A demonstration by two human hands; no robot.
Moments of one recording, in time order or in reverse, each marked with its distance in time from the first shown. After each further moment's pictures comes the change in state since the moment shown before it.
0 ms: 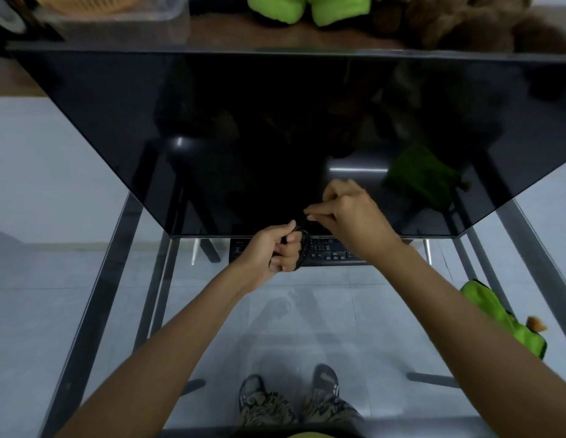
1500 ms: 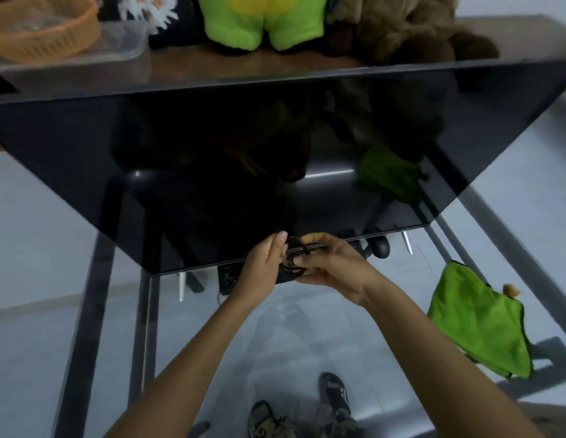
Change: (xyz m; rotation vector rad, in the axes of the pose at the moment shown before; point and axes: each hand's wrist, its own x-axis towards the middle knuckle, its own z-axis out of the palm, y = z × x) left_hand 0.021 -0.015 -0.020 0.763 0.235 0.445; right_hand -0.035 -0.038 0.023 1.450 -0.120 0.933
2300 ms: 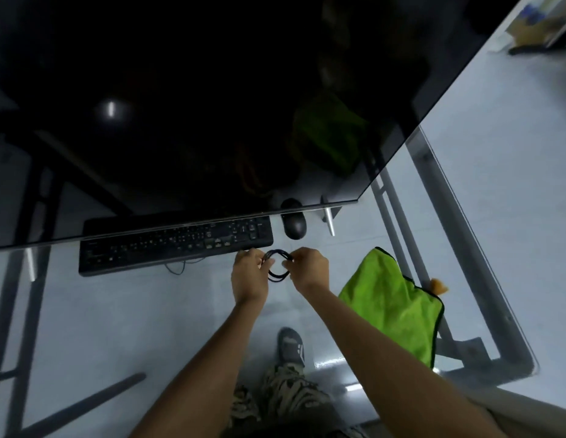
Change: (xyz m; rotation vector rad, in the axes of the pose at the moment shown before) left_hand 0.060 -0.087 0.281 0.415 0.272 -0.441; right_hand 0.081 0.125 -0.240 -0.739 0.461 0.162
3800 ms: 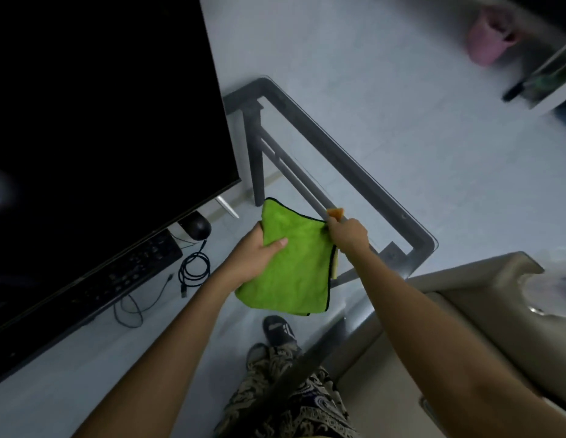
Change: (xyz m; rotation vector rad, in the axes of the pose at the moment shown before) left_hand -0.073 0.142 0.020 -0.142 -0.960 0.283; right_hand -0.020 0.155 -0.170 0.204 0.313 0.479
